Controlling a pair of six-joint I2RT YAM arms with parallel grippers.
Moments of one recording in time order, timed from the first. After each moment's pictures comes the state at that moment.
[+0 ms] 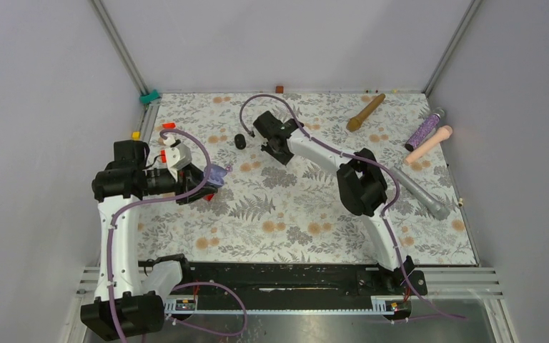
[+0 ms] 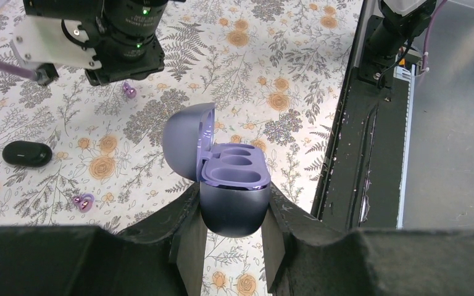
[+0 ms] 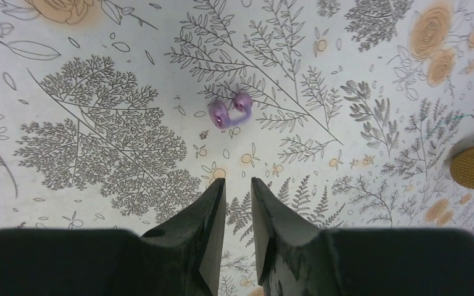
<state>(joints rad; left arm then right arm) 0.17 0.98 1.15 -1.27 1.28 1.00 0.75 2.28 1.95 -0.86 0.29 -0.25</state>
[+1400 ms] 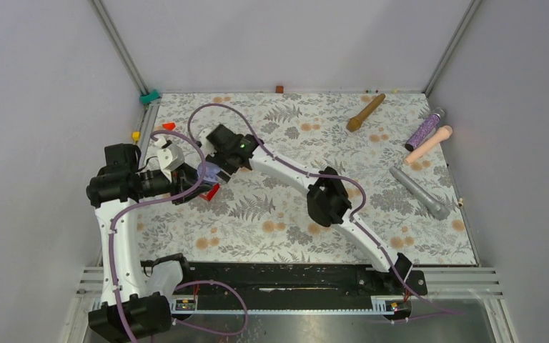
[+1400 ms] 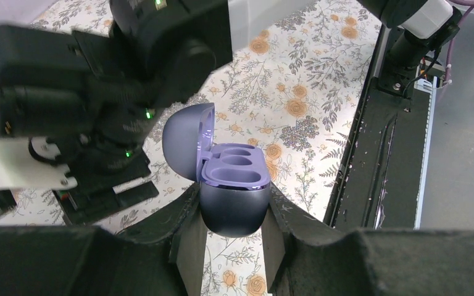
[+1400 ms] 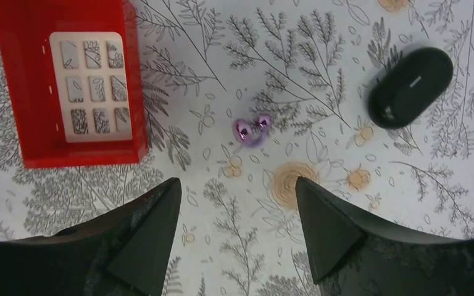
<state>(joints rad) 0.26 0.95 1.14 -1.27 1.31 1.02 0.94 2.57 2.49 -0.82 0.04 -0.15</state>
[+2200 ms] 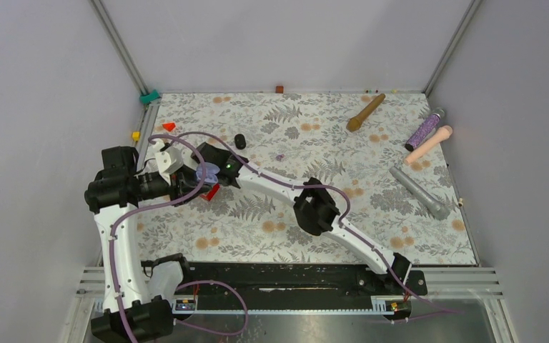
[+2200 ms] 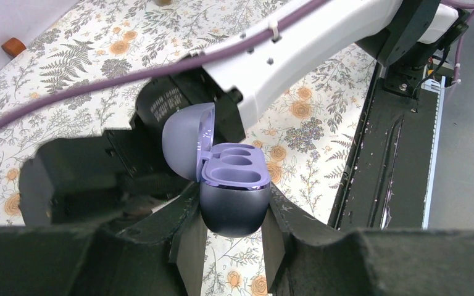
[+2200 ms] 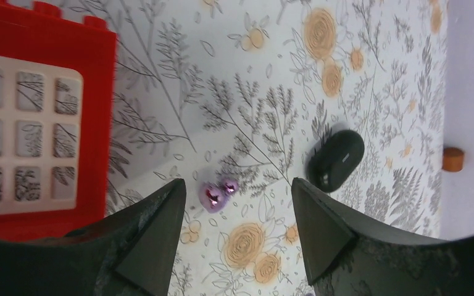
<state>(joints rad) 0.28 0.92 1.14 -1.27 1.31 1.02 1.05 2.71 2.54 -0.62 0.34 -0.51</state>
